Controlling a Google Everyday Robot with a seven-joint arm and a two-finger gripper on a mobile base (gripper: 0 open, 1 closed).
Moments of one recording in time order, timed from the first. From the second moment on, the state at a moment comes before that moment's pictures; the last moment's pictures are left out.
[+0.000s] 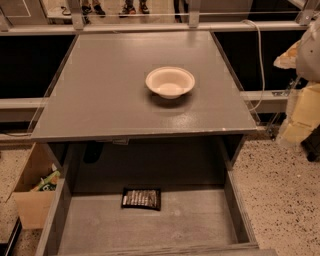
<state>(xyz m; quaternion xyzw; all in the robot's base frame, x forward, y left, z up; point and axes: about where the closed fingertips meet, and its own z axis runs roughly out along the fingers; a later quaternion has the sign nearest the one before) 0.438 -0.216 0.978 -0.60 0.78 -0.04 0.16</state>
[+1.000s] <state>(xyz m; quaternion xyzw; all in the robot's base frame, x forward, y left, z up) 0.429 -0.214 0.972 -0.62 0.76 0.00 0.19</state>
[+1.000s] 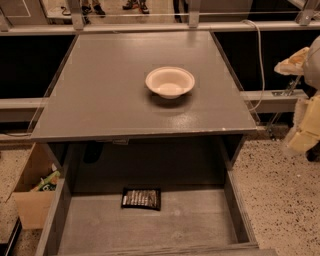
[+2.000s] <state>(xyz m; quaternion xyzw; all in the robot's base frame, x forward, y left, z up) 0.384 -0.183 0.899 -0.64 0.74 0.08 0.18</state>
